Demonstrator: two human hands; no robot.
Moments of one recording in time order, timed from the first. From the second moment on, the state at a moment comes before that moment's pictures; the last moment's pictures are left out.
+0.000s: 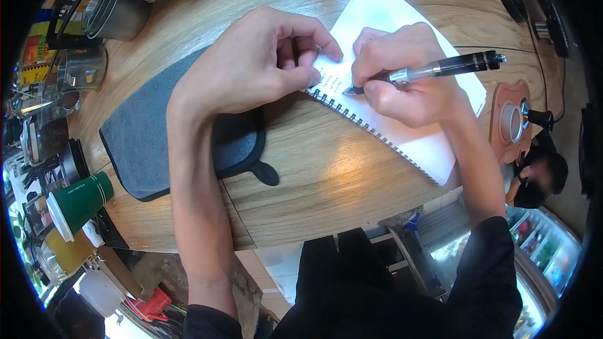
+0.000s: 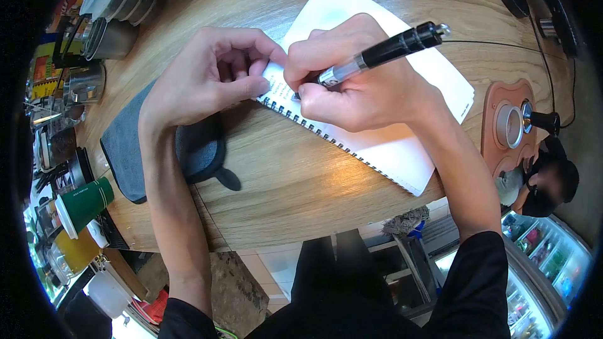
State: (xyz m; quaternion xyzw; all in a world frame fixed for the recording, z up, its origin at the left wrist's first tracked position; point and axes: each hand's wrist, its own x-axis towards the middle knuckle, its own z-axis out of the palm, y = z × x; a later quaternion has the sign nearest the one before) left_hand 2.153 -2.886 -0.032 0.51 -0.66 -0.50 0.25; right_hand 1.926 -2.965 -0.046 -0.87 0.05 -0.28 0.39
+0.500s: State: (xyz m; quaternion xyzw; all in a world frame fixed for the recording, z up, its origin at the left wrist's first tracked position) left_hand 2.153 -2.887 -0.032 0.50 -0.67 -0.49 0.24; right_hand 1.926 -2.964 -0.047 -0.87 0.04 -0.29 0.39
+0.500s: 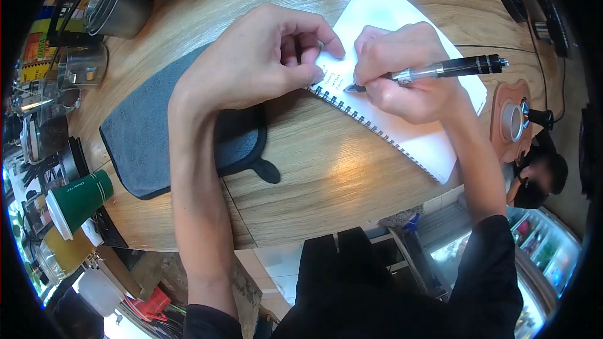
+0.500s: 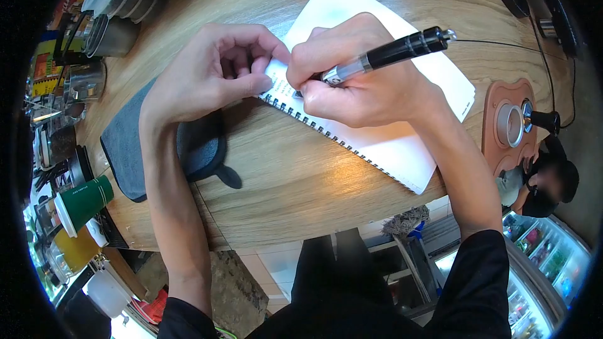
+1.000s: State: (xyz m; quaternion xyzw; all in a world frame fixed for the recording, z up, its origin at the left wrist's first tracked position) left_hand 2.157 -2.887 -0.033 0.49 -0.67 -0.50 0.24; right_hand 1.925 -2.965 -0.045 -0.87 0.05 -0.28 0.40
